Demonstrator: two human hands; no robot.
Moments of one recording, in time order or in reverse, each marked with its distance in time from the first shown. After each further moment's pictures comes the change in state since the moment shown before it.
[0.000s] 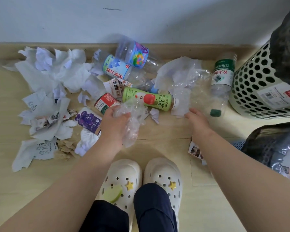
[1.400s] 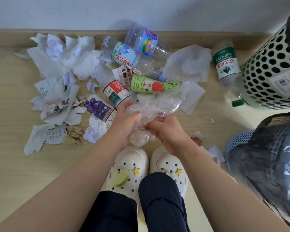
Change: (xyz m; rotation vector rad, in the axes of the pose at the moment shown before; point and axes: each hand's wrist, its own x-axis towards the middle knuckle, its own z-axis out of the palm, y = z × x) left_hand -0.018 -0.022 -0.016 -0.081 -0.255 -0.123; right_hand -0.116 0.013 0.050 0.207 -0.643 -0.205
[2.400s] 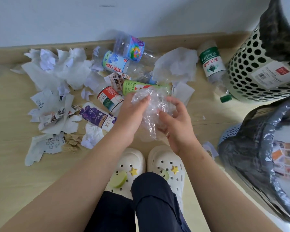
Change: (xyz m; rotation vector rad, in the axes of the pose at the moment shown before) left_hand -0.040 0.033 0.041 0.291 -0.013 0.231; right_hand -0.033 -0.021 -0.016 0.218 0.199 -0.204
